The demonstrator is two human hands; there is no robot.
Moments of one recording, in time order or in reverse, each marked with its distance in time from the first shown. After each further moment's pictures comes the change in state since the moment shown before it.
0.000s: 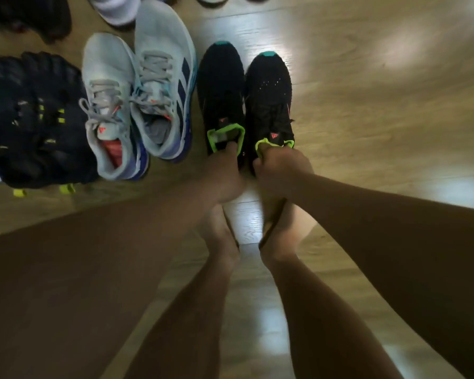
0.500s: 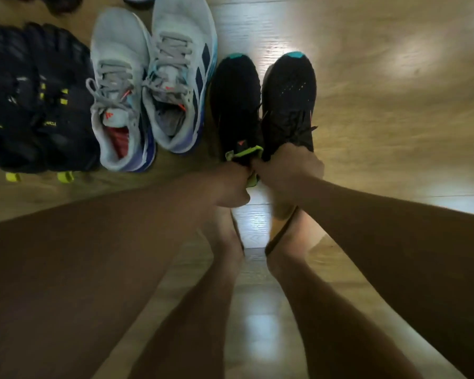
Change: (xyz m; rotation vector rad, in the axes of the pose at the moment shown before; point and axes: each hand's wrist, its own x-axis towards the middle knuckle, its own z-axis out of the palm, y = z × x) left_hand 0.031 -0.042 0.030 0.196 -0.245 0.195; right_hand 0.022 -0.015 0.022 -0.023 0.063 0.231
